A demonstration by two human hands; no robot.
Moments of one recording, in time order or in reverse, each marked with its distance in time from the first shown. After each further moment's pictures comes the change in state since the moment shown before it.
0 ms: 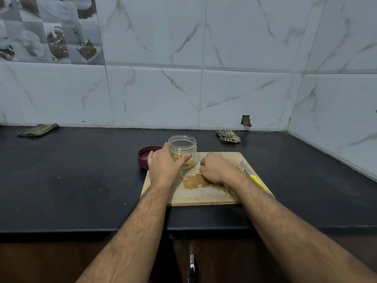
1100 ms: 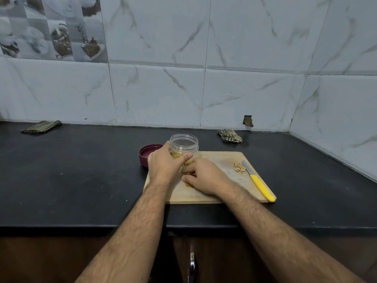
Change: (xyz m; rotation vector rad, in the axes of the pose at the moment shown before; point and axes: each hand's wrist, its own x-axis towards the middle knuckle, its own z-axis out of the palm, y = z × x) left_hand 0.001 -0.003 -0.009 -0.091 -0.051 -0.013; right_hand -0.020 -0.029 0.019 0.183 0.112 -0.293
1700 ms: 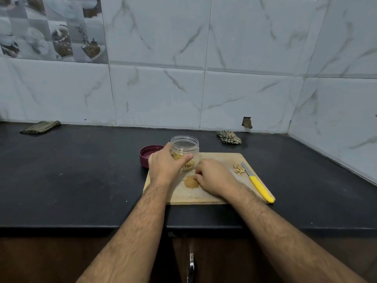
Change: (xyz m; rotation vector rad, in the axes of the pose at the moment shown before) left_hand -0.002 0.003 0.000 -0.027 -0.008 -0.011; right_hand -0.009 0.012 -0.009 -0.216 0.031 0.069
